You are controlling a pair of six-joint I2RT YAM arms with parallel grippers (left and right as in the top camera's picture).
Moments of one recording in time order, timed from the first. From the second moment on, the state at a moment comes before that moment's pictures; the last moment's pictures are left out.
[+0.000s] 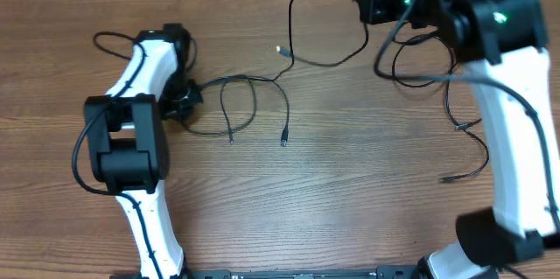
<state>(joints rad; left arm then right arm) 0.02 2.24 1.69 -1.19 -0.14 -0.47 0.26 1.73 2.23 -1.10 -0.33 0.17</state>
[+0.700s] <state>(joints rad) 0.05 2.21 1.63 -1.14 -0.15 -0.48 0.26 1.41 2.23 -1.01 -0.16 0.17</state>
